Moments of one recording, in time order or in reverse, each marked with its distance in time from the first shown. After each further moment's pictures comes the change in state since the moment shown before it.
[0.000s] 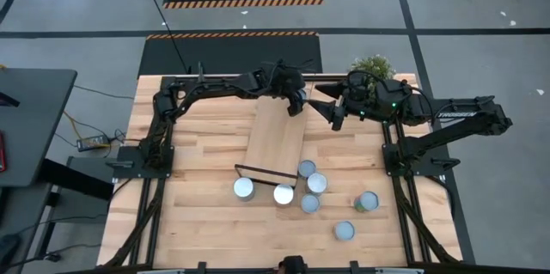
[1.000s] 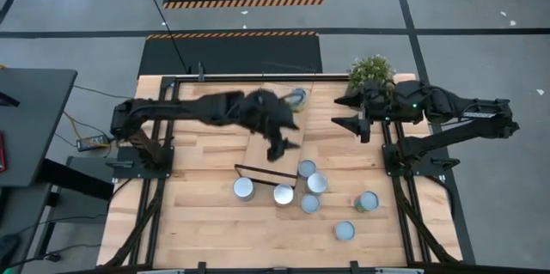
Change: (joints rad) left arm -0.370 -0.398 -0.001 -0.360 0.090 -0.338; right arm 0.017 -0.193 0.000 -0.402 -0.159 -0.085
